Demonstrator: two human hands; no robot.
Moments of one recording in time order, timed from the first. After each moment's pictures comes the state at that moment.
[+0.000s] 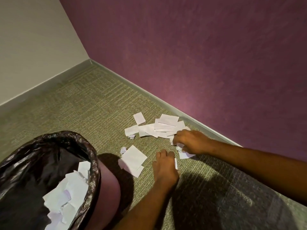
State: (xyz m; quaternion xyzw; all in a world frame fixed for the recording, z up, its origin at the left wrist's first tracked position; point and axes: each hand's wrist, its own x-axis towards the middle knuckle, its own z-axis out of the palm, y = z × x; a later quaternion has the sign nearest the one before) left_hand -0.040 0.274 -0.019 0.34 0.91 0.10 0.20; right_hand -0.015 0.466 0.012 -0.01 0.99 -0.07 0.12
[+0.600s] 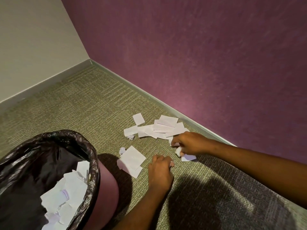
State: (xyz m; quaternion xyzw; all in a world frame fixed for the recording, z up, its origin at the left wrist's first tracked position) left_hand -0.041 0.252 -0.043 0.35 0.91 0.20 0.10; right_hand -0.016 0.461 0.025 0.07 0.97 -0.16 0.17
